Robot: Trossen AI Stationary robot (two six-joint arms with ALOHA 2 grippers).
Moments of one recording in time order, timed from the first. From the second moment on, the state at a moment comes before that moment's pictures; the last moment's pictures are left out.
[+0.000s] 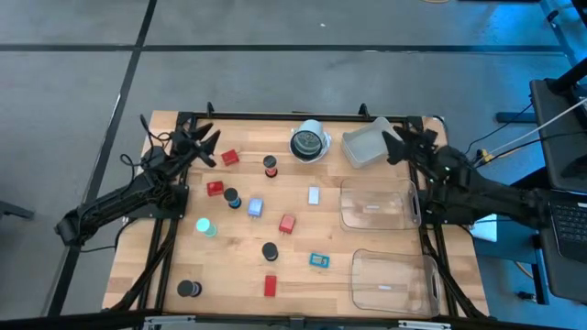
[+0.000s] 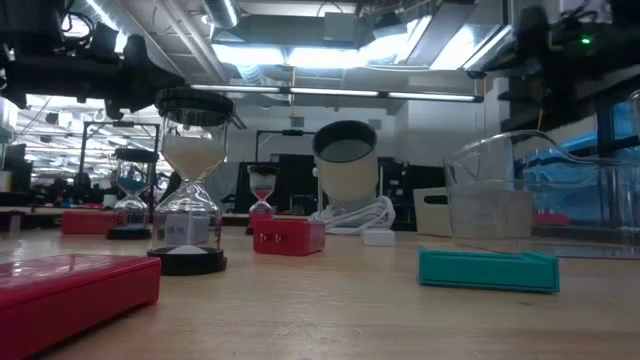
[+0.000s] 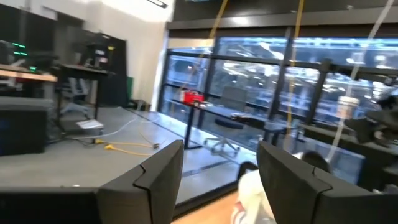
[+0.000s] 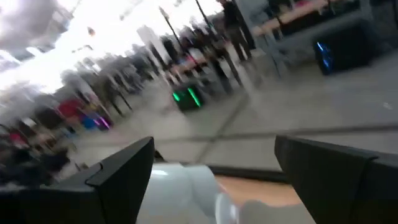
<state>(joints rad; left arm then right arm) 0.67 0.23 0.03 0.43 -0.15 -0.20 -0.29 0.33 0.31 -0.01 0.56 0.52</state>
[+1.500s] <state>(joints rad) 0.68 0.23 0.03 0.14 0.17 -0.39 -0.10 1.82 1.32 -0.56 -0.10 1.04</state>
